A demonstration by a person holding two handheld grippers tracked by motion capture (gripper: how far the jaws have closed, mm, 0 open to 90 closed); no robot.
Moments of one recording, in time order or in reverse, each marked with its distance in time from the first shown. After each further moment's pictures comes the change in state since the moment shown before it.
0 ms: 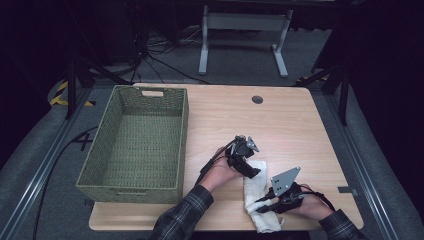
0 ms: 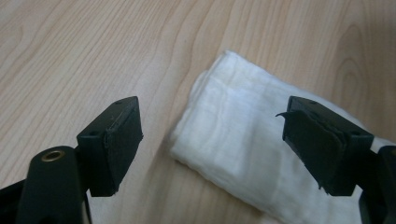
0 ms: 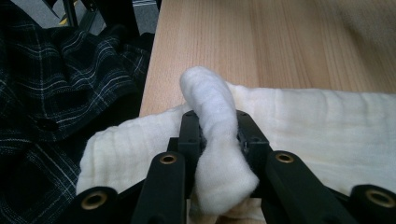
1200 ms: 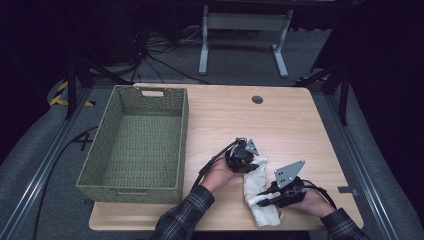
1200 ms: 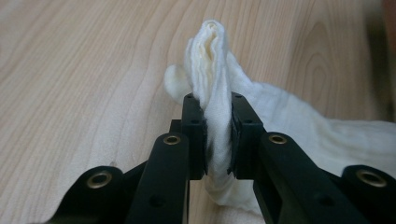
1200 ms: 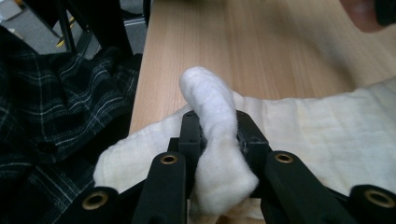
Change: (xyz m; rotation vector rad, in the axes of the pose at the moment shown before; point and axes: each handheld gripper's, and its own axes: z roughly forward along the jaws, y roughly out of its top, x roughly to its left) left arm -0.008 -0.004 -0.013 -0.065 -0.052 0.048; right arm -0.009 0.003 -0.014 -0.056 -0.028 0.053
